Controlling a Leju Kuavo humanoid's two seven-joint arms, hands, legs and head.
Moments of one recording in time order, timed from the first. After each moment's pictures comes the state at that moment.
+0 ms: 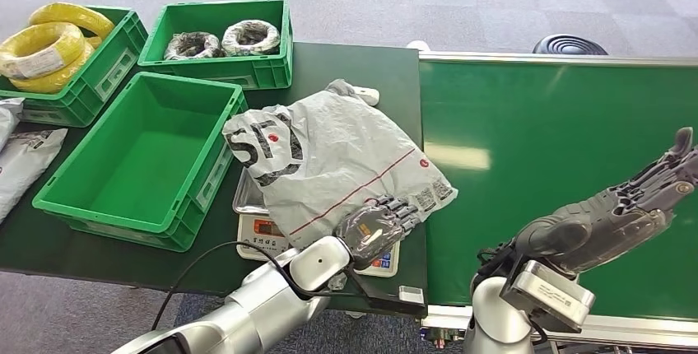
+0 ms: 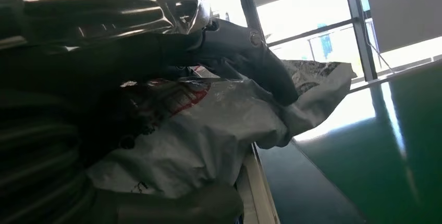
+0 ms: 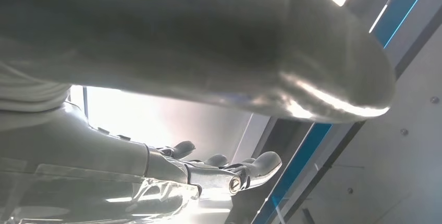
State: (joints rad) left arm -0.70 -0.33 -0.92 -0.44 -1.33 0.39 -0.19; right arm -0.15 0.35 0.15 -1.86 0.61 -0.69 -0.69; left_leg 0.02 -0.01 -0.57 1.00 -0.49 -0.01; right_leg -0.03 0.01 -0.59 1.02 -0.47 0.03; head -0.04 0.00
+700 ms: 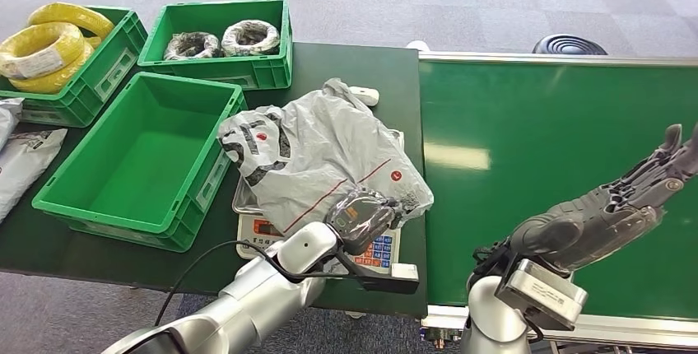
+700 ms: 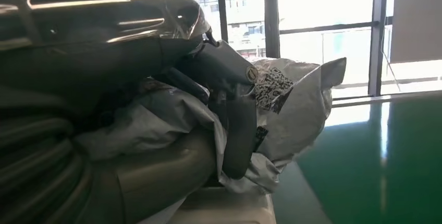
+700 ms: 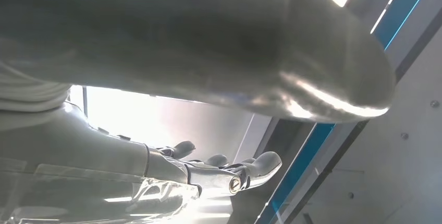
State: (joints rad) left arm -0.71 -0.32 -0.79 -0.47 -1.16 0.43 -0.32; right arm -0.15 0.35 0.16 -1.84 0.61 -0.69 -0.69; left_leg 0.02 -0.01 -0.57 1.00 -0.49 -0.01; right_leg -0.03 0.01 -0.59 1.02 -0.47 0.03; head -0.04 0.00
